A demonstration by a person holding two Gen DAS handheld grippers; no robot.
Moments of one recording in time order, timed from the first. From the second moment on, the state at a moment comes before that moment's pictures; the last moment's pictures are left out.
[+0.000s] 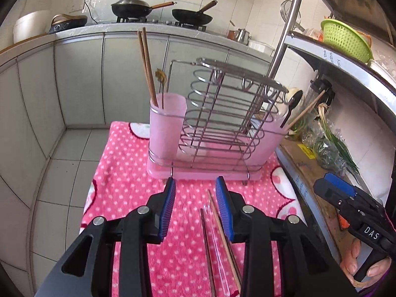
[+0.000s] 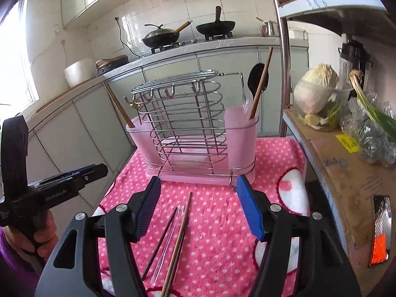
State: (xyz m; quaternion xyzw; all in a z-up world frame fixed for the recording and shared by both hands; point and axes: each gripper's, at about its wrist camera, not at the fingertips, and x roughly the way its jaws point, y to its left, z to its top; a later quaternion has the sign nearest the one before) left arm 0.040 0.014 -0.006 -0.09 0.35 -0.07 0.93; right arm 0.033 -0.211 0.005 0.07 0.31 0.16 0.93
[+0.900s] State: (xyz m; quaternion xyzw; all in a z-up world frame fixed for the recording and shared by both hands) left arm 0.113 -0.024 -0.122 -0.10 0.56 -0.10 0.81; right arm 0.066 -0.235 -0.079 0.18 0.46 0.16 0.85
